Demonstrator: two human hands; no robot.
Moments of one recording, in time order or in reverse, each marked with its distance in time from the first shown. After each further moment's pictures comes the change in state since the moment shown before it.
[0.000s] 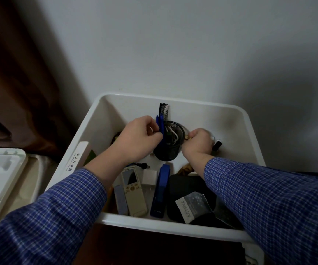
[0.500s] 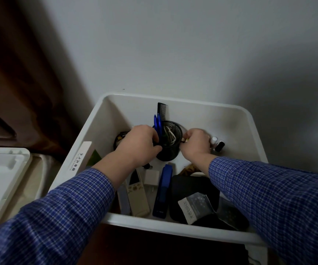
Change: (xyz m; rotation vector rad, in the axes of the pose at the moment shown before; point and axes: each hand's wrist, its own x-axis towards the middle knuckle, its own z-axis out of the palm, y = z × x) left_hand 0.004 -0.013 0.009 0.379 -0.081 0.032; right_hand 0.000 -0.003 -0.002 -0.240 -0.175 -0.223
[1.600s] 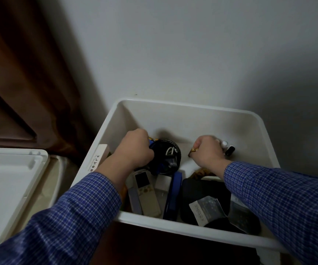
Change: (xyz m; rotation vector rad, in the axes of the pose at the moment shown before) left_hand -0.013 -0.019 -0.023 0.039 -0.024 -0.220; right_hand -0.010 0.003 -0.017 -0.099 -0.153 -0.049
